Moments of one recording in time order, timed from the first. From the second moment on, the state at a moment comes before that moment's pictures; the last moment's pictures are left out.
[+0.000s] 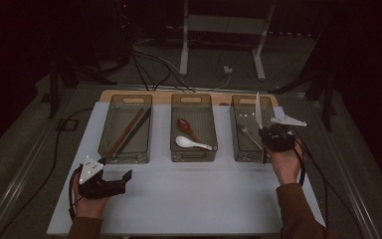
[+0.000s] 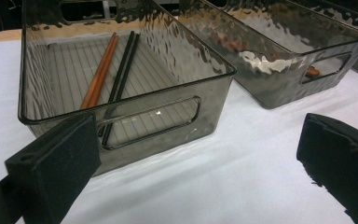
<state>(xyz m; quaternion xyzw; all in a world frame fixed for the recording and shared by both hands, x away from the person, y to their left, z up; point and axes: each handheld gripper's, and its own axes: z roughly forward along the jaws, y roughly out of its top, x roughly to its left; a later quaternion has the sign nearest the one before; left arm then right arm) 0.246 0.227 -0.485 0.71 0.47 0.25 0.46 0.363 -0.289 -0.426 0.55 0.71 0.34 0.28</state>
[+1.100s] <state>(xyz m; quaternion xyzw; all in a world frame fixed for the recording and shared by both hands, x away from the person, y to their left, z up) 0.246 0.227 -0.485 0.71 0.47 0.25 0.46 0.383 -0.294 -0.424 0.57 0.70 0.33 0.29</state>
